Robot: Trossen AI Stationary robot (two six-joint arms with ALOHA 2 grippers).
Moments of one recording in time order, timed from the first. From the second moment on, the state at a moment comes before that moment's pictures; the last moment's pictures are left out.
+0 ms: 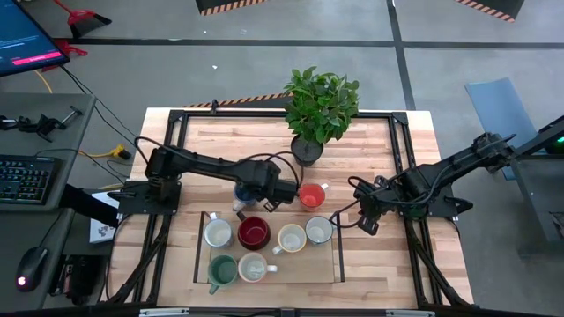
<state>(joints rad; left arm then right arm) -0.13 1.99 1.80 -1.50 -0.34 -0.96 0.42 1.14 0.98 -1.07 0.13 0.87</state>
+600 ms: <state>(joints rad) -0.13 1.99 1.61 -1.32 -0.20 -1.10 0.42 1.14 0.98 -1.07 0.13 0.83</state>
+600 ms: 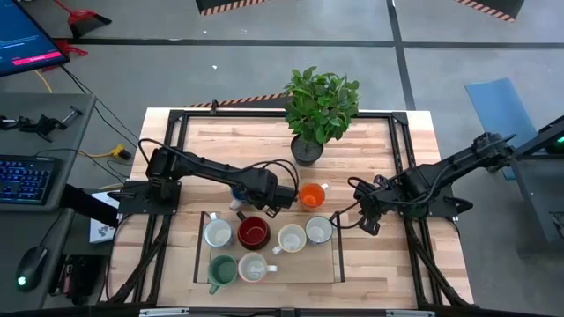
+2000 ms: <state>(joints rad) -0.49 1.92 2.23 -0.93 -0.38 -0.89 0.42 1.14 0.98 -1.30 0.07 0.71</state>
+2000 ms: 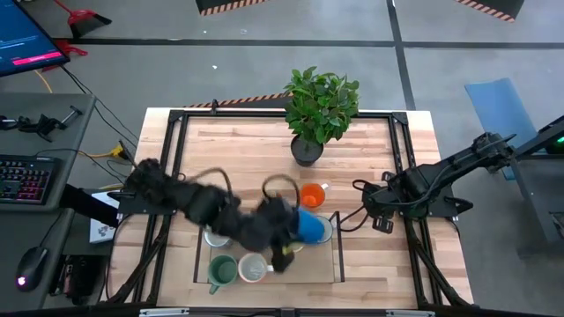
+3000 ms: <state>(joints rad) -0.57 2.20 2.23 -0.84 -0.21 -1.21 0.42 1.14 0.98 -1.31 0.06 0.70</state>
